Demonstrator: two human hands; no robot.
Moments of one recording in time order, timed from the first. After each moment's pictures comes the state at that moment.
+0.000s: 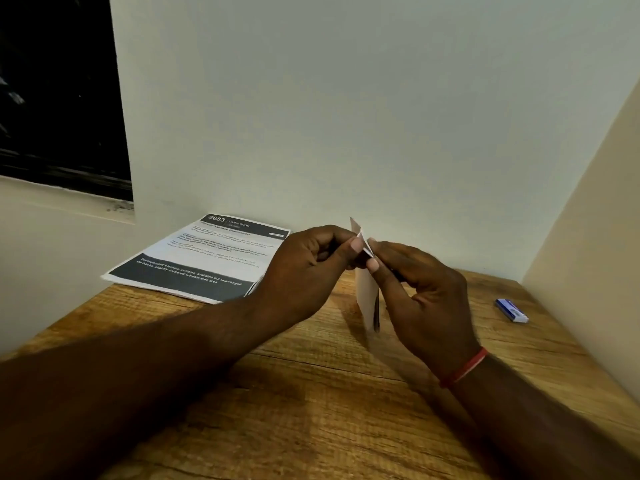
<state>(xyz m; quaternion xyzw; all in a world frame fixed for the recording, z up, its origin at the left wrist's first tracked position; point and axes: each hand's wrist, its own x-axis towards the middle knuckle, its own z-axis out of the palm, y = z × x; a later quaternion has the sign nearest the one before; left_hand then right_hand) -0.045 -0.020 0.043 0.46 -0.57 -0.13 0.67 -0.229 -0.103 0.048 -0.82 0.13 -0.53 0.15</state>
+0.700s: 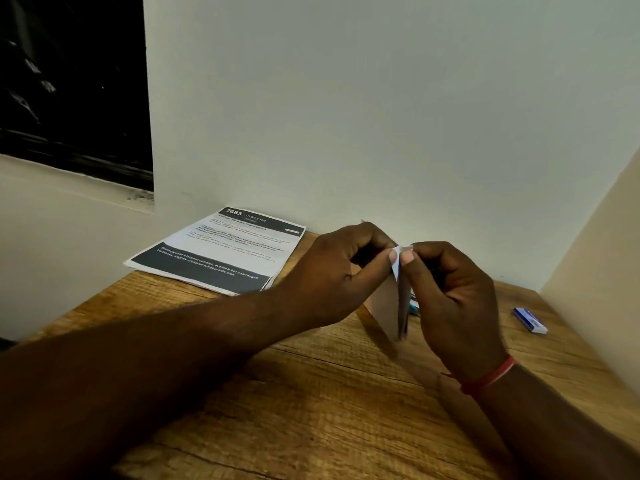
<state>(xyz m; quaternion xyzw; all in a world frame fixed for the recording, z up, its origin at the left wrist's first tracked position) -0.055 -0.010 0.052 0.49 -0.66 -0.03 0.57 -0.233 -0.099 0.052 -0.78 0.18 -0.53 0.28</state>
